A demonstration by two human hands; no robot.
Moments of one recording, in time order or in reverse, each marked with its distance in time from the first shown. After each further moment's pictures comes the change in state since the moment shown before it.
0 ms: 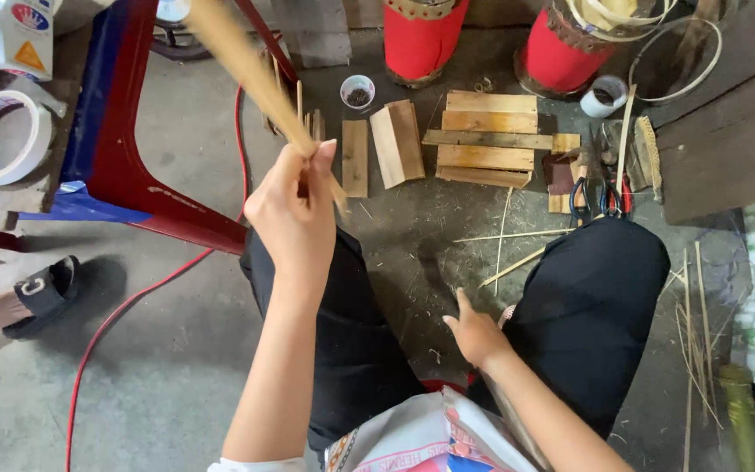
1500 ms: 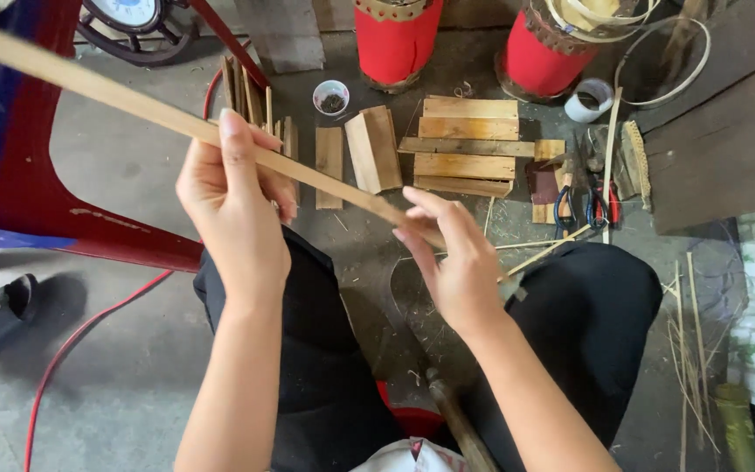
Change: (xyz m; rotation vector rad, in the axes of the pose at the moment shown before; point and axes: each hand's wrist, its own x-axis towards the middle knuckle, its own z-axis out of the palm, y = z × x) left_hand 0.013 0.028 0.040 -0.760 -0.035 -0.348; right_hand -0.070 -0.107 -0.152 0.355 1.069 -1.063
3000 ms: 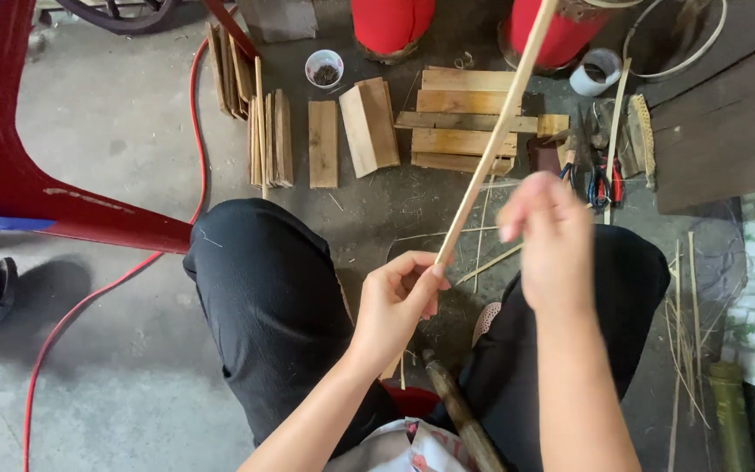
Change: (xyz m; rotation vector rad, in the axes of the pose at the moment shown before) left_hand -0.154 -0.068 0.034 -0.048 -0.363 -0.688; right_hand -0.014 0.057 -0.052 0.413 0.073 0.500
